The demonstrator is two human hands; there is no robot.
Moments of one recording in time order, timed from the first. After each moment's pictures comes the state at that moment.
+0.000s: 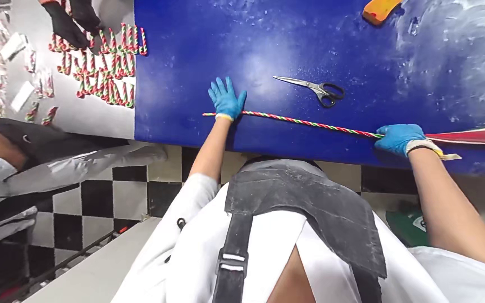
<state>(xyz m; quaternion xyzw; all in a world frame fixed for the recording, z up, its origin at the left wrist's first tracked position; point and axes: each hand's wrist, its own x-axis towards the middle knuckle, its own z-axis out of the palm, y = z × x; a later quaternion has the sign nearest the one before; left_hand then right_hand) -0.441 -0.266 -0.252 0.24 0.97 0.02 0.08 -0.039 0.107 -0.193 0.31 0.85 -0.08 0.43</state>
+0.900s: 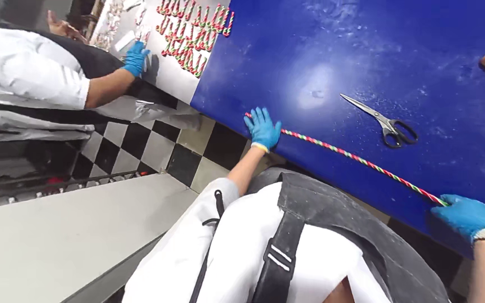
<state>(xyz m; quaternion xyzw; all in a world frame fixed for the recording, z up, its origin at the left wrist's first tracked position) -0.353 -0.345 -0.233 0.06 0.99 0.01 0.13 -0.033 0.106 -0.203 0.30 0.86 -0.07 0.40</state>
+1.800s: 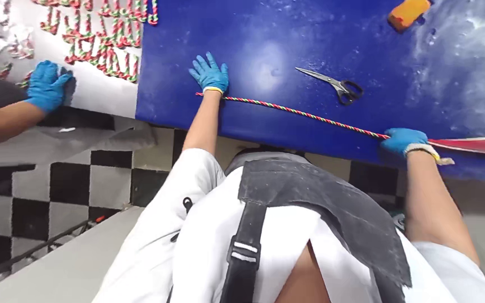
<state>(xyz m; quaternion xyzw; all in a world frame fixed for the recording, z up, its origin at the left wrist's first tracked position) -0.513 -0.333 -0.215 0.07 0.99 0.08 0.08 -0.046 0.076 -0.192 0.36 0.84 -0.05 0.40</state>
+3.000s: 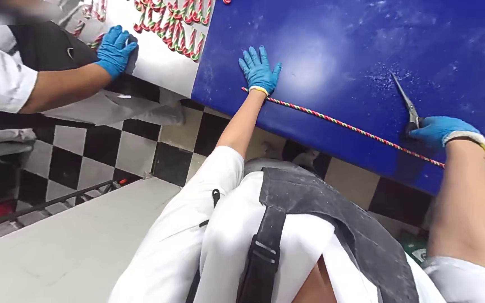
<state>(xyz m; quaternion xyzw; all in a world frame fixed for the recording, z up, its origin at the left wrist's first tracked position) -0.551 -0.403 -0.260 0.11 0.99 0.07 0.08 -0.217 0.011 -0.194 0.35 0.86 -0.09 0.37</state>
